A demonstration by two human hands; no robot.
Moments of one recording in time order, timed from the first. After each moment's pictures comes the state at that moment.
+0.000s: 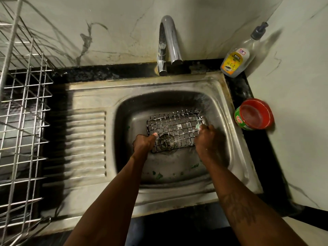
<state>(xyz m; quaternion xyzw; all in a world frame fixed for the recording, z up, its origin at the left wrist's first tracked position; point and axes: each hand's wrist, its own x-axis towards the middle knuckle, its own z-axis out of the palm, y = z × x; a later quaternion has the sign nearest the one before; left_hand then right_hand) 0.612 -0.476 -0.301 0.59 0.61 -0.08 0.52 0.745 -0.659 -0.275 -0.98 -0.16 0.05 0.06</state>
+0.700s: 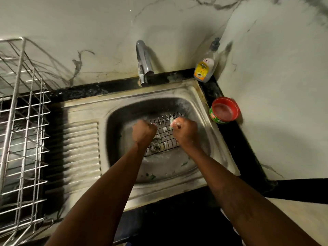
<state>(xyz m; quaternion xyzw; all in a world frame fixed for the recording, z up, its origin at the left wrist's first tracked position) 0.655 -0.503 -0.195 0.75 0.51 0.00 0.42 0.728 -0.648 -0.209 -0.91 -0.21 0.01 0.35</state>
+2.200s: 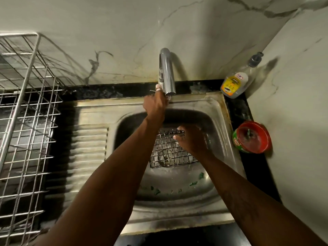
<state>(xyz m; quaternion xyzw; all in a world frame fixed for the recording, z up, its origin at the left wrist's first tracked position) 0.766 -0.421 -0.159 0.57 0.57 0.11 0.59 0.794 -0.601 -0.257 -0.90 -0.36 0.15 0.20</state>
